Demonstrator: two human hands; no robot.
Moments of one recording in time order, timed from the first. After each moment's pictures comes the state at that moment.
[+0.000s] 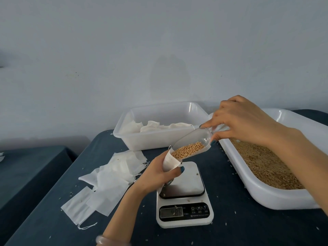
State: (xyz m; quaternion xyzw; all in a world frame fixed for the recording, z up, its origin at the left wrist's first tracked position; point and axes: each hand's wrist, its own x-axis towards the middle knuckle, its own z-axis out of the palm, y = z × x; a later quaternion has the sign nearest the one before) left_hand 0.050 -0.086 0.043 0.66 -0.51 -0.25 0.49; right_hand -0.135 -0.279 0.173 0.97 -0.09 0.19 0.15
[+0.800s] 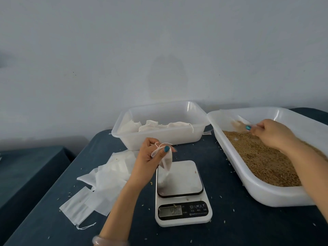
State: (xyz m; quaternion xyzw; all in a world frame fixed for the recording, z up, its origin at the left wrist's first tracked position) left_hand 0.059 -0.086 0.059 0.65 -0.50 -0.08 0.57; right_hand -0.179 -0.349 0.106 0.83 -0.49 0.19 -0.20
